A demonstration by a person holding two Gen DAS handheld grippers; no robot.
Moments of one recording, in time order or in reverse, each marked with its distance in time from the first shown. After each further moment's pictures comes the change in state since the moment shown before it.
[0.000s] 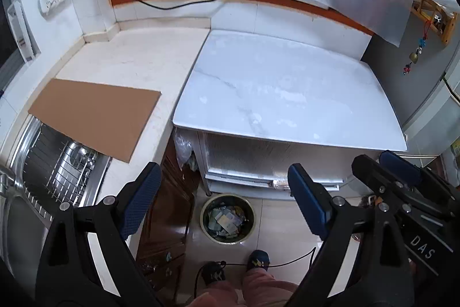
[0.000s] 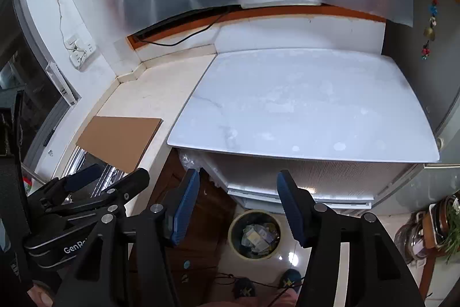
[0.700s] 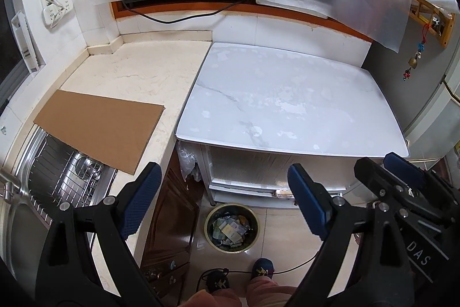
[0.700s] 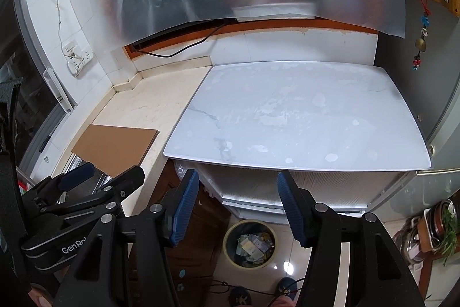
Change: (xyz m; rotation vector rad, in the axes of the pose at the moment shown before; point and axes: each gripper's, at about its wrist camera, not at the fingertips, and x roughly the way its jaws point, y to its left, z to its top) left arm -0.005 -0.007 0.007 0.015 -0.043 0.022; right arm -0.004 0.000 0.000 -0.005 -0.050 -0.034
